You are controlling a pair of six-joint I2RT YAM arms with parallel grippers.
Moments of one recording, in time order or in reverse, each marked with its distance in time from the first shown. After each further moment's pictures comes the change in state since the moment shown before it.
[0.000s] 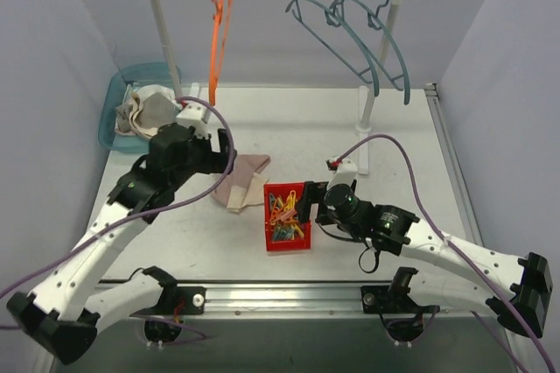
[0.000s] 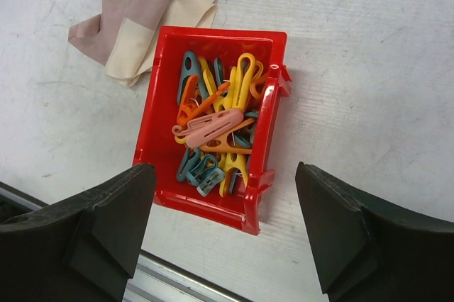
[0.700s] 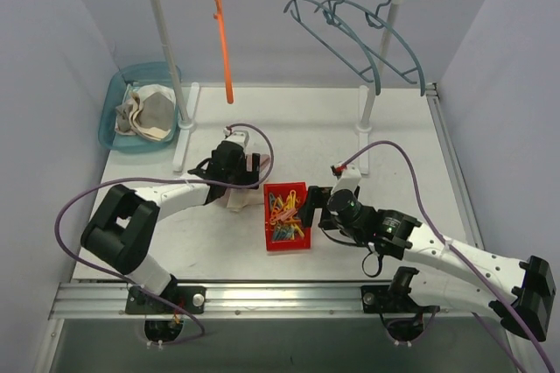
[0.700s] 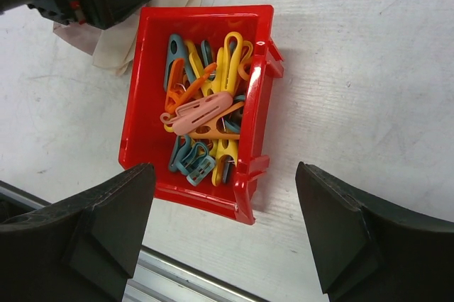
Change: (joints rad) left arm -0.055 0.540 -0.352 0.514 -0.024 -0.110; right arm 0.000 -0.037 -0.073 0.006 -0.009 0.058
